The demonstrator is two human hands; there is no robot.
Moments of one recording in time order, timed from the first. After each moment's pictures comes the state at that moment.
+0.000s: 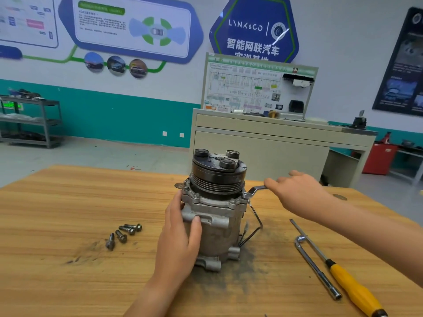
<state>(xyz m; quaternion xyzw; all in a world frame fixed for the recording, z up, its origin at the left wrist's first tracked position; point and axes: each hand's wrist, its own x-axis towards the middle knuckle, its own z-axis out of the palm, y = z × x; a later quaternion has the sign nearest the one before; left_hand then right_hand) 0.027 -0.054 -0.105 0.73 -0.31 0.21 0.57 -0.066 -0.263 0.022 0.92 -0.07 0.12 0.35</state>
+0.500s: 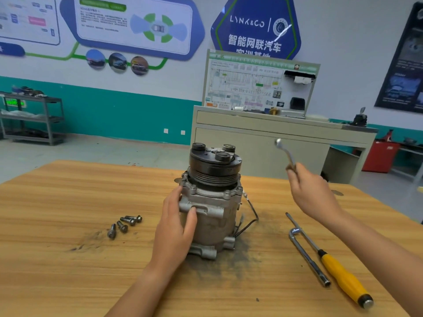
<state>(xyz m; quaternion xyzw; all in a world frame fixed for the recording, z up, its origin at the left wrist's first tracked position) 0.028 -0.051 -0.108 0.72 -0.32 0.22 0.57 -0.095 -0.273 0.003 0.91 -0.21 0.34 -0.05</state>
